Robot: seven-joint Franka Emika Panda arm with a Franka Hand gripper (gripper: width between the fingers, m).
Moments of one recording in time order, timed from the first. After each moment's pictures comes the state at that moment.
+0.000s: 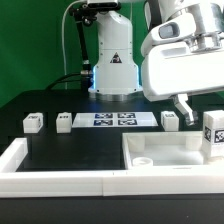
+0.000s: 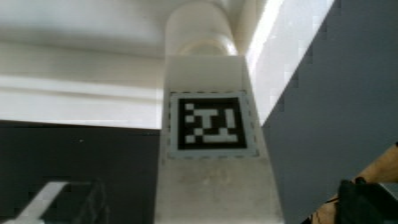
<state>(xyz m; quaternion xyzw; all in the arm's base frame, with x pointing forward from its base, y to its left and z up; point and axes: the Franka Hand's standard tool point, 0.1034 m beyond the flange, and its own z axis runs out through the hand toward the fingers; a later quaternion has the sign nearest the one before) 0.611 0.122 0.089 -0.97 -0.09 -0.21 0.06</state>
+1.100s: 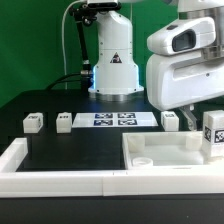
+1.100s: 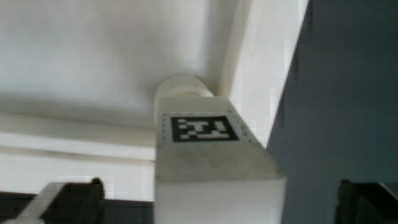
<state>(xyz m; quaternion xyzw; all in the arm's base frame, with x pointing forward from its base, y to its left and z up) 0.624 0.122 0.089 -0.99 -0.10 0.00 0.08</state>
